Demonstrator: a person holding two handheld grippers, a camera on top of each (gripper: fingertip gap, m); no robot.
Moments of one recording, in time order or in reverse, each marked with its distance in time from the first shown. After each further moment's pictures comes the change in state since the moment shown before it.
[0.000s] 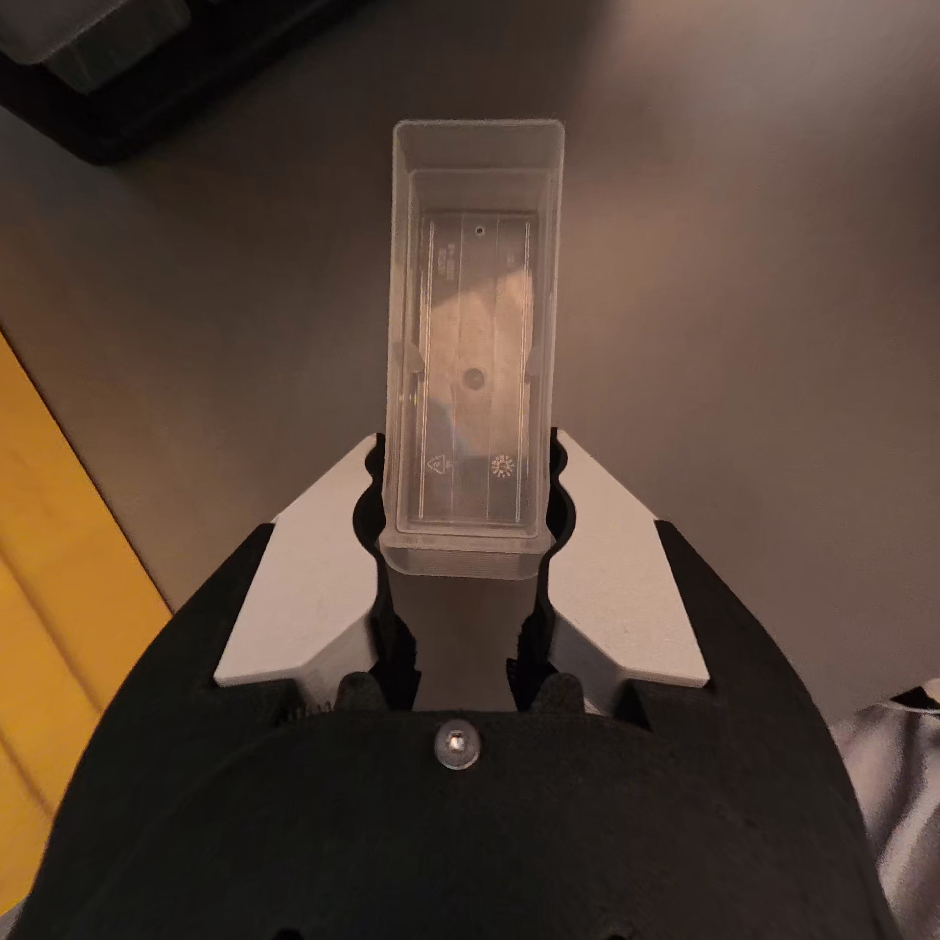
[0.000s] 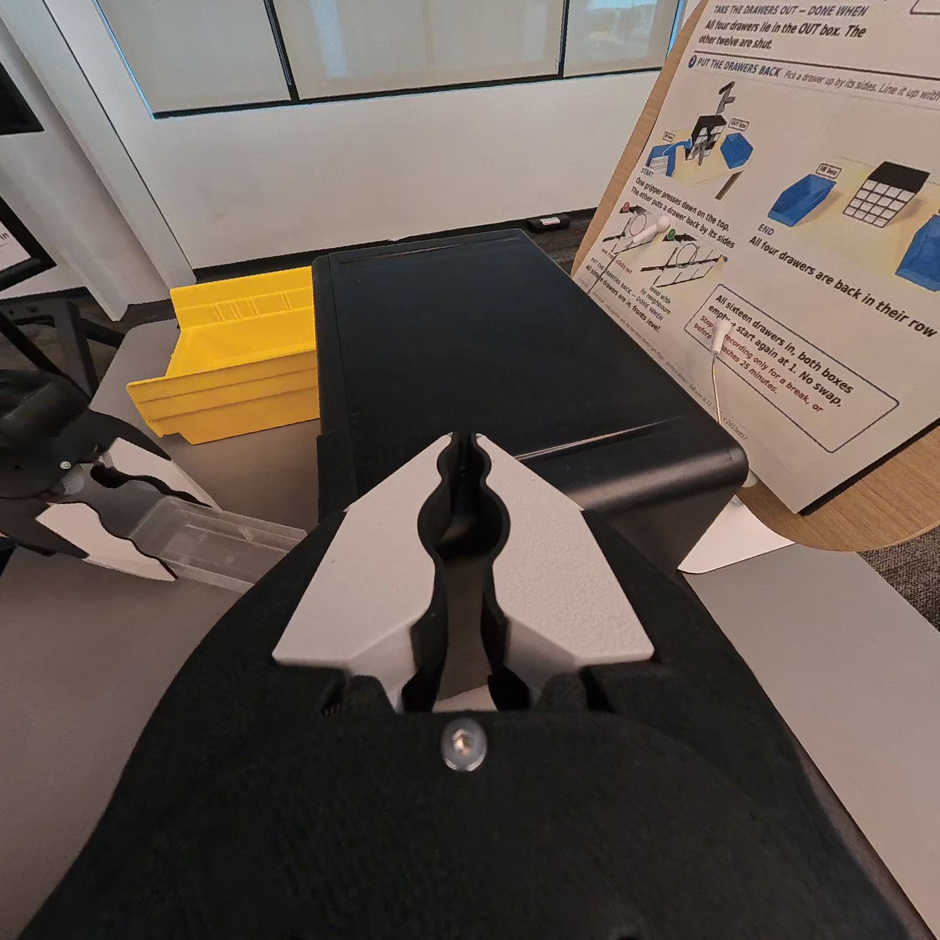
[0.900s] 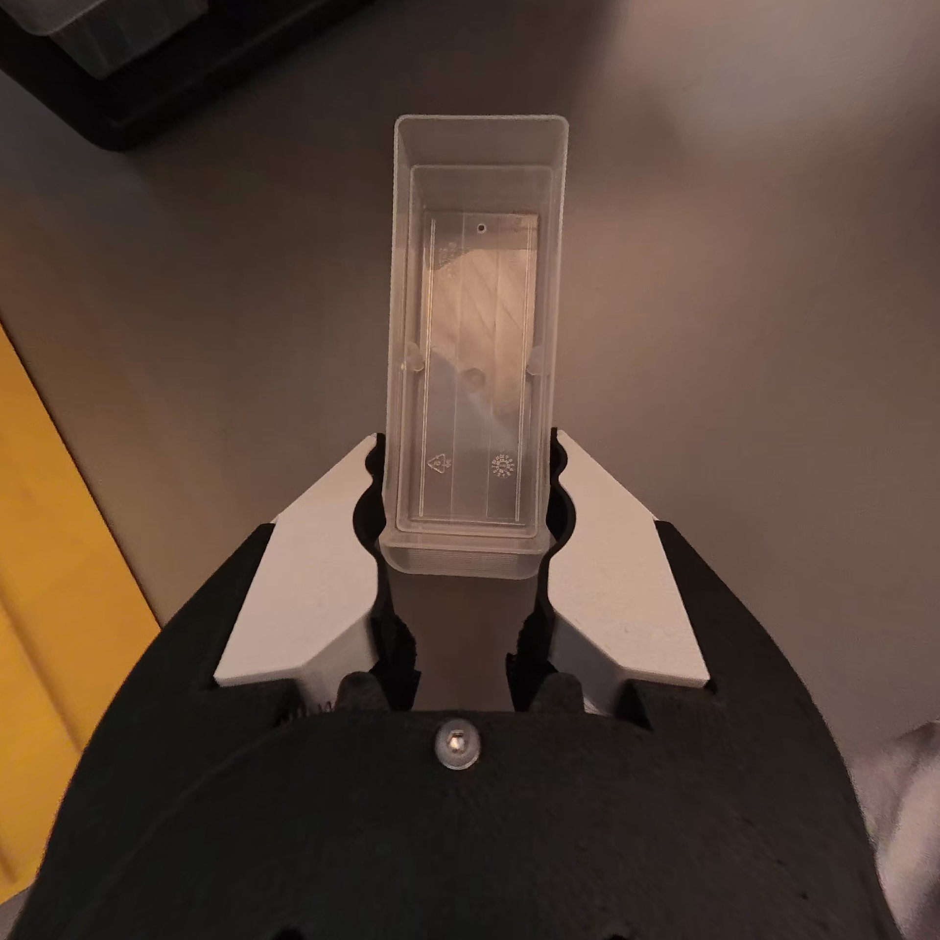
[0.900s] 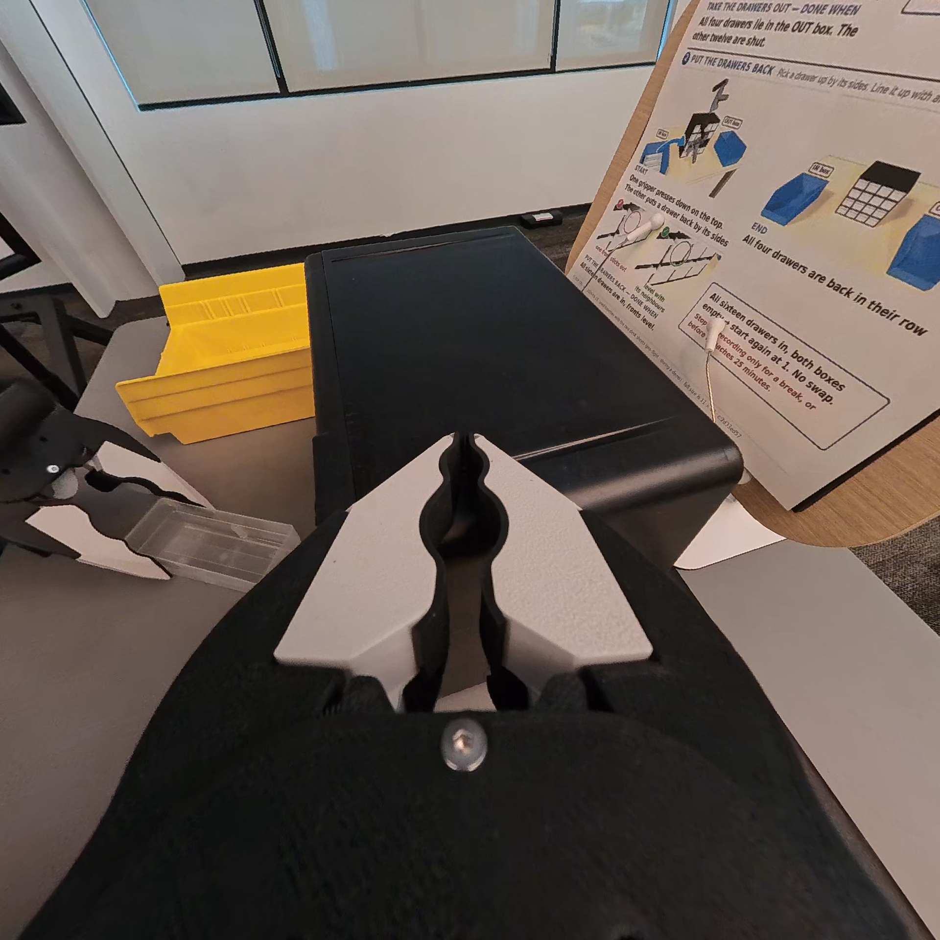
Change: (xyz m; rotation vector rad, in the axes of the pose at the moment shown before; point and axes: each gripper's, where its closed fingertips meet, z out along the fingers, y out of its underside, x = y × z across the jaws) left arm -0.005 0.009 0.004 0.103 -0.002 0.009; right arm 0.001 0.000 0.000 -0.009 0.016 -0.002
